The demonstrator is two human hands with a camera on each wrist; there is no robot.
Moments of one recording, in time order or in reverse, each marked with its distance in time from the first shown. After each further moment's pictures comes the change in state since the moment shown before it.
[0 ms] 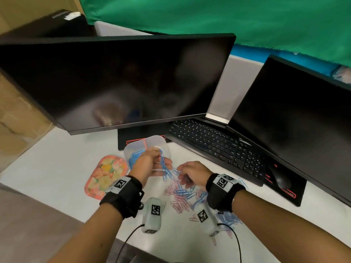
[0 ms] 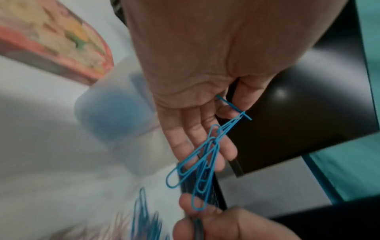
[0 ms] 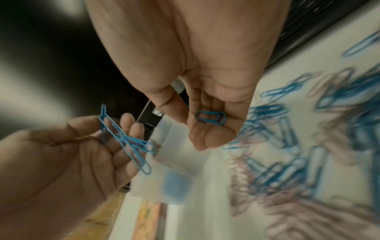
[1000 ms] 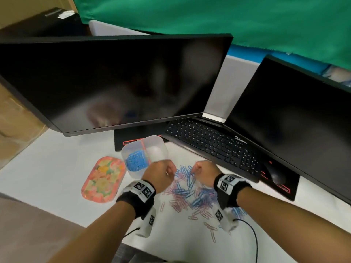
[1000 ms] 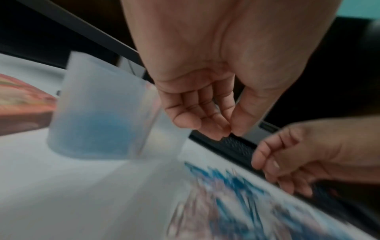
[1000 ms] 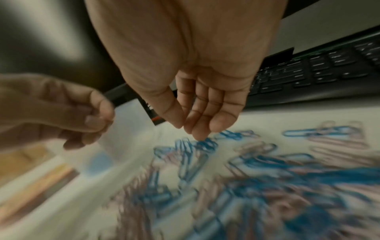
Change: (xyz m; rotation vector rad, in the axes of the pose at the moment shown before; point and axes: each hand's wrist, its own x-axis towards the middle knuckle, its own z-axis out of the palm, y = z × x) left_hand 0.015 -0.044 0.007 1.036 -0.093 0.389; right_hand -0.001 0.020 -0.037 -0.649 0.220 -0.127
